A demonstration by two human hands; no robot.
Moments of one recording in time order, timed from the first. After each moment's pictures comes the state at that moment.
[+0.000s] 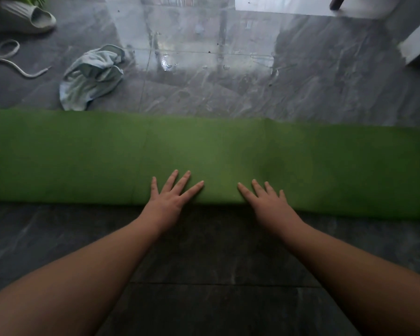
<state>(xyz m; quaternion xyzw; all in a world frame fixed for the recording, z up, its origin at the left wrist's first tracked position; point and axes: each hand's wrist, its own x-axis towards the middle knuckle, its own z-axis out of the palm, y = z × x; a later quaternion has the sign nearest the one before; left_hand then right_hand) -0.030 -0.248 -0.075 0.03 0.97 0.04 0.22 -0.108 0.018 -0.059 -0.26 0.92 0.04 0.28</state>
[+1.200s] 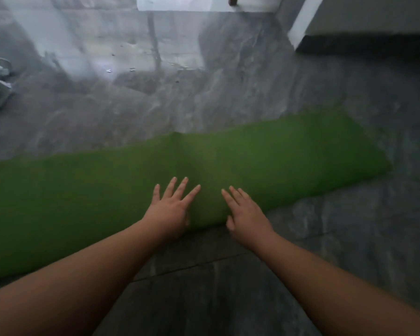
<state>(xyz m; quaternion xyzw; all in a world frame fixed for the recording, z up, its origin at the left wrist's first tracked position) -0.067 -0.021 -0.025 0.13 0.94 0.05 0.30 -0.061 0.207 -0.049 -0.16 0.96 -0.11 0.21</state>
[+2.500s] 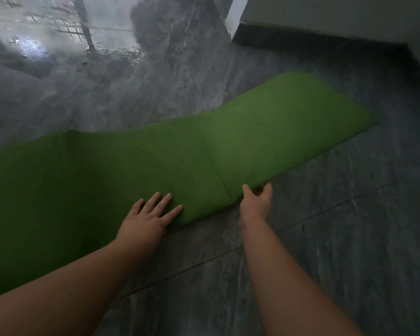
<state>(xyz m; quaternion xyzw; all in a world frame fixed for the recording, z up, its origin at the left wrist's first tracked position) -0.101 0.118 -0.096 0.23 0.94 0.04 0.27 -0.138 0.367 -0.079 0.43 0.70 -0.55 -0.15</state>
